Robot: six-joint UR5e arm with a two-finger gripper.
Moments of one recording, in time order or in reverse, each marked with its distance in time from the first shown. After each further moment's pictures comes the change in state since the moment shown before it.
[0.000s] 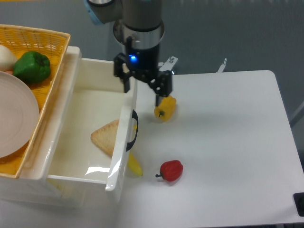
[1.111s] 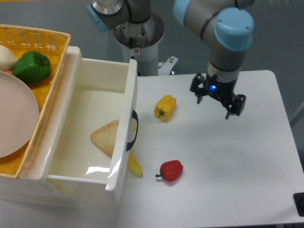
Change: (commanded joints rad) arm 0.206 -0.288 0.049 0.018 0.123 0.426
